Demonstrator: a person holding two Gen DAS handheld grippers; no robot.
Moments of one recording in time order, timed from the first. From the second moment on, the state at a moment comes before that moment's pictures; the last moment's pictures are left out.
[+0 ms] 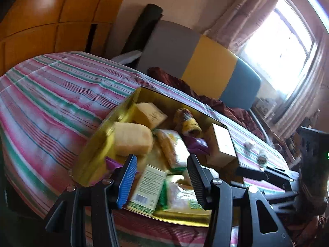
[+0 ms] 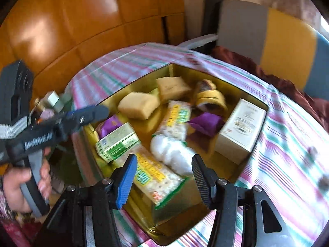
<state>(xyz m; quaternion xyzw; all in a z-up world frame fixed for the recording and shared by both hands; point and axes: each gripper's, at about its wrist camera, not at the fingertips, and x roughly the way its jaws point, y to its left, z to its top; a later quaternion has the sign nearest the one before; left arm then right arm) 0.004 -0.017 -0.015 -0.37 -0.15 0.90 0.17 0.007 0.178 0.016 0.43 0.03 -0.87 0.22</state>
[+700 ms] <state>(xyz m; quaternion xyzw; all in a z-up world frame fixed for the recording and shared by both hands) 0.029 0.095 0.005 -0.38 -0.05 0.87 0.31 0.024 0.343 -0.004 0.45 -0.09 -0.89 -0.03</state>
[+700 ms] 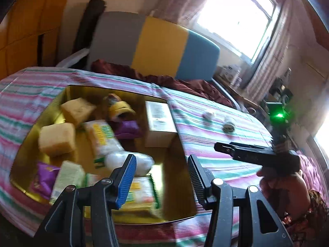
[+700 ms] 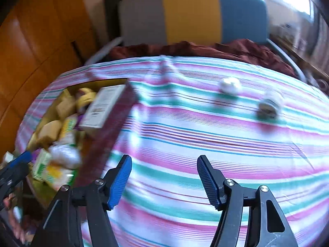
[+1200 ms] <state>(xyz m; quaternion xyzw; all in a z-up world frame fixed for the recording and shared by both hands) 0.046 0.208 -0.004 -0.41 0.03 0.82 0.40 0.036 0.430 -0.030 0.44 -0.10 -0.88 -0.14</state>
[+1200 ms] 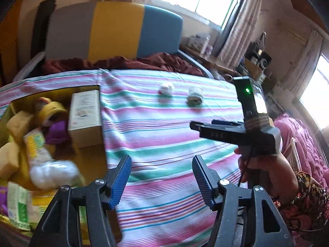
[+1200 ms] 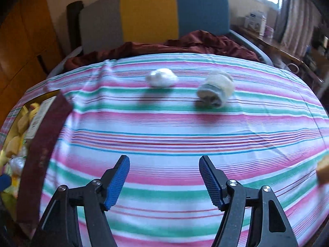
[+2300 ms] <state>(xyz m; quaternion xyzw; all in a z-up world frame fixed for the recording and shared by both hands) 0.043 0.270 -0.032 -0.46 0.07 0.79 0.41 -0.050 0.563 -0.060 0.38 -0.17 -0.88 -0.22</state>
